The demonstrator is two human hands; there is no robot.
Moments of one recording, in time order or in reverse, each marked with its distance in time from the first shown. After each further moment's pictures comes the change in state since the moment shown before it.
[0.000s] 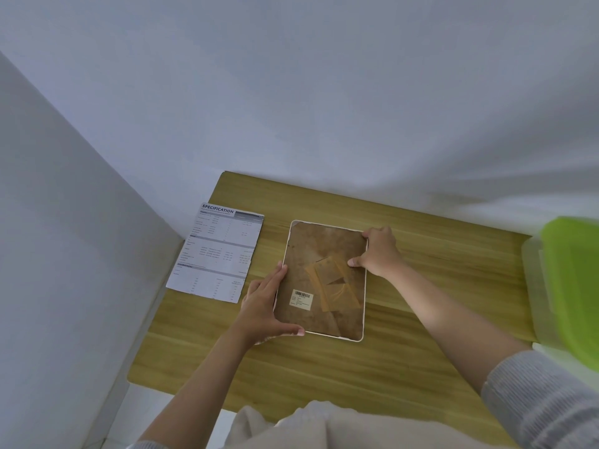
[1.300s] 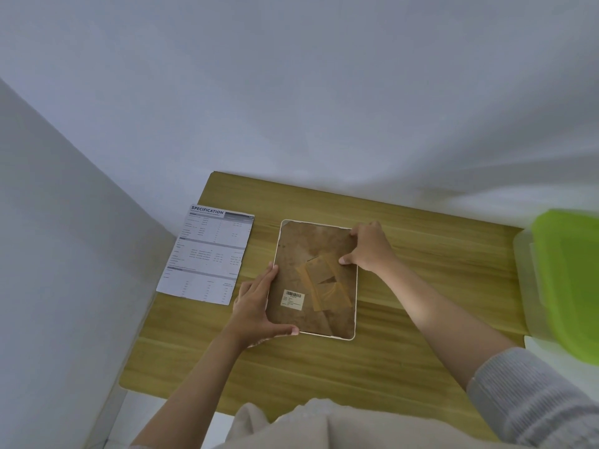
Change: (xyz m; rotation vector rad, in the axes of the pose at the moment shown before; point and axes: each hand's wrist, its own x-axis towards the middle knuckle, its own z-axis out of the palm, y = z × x) left_hand 0.001 0.006 0.003 0.030 0.015 -0.024; right_hand 0.001 -0.003 -0.009 -0.067 -0.018 -0.061
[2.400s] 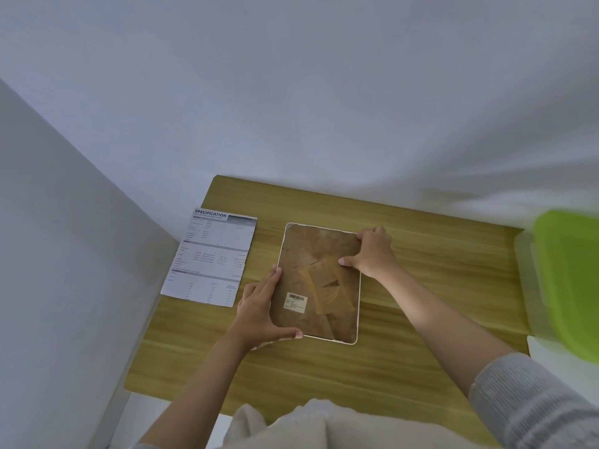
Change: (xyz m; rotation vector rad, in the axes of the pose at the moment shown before) left_hand -0.001 -0.004 0.001 0.003 0.006 0.029; right_hand -0.003 0.007 0.012 0.019 0.081 0.032
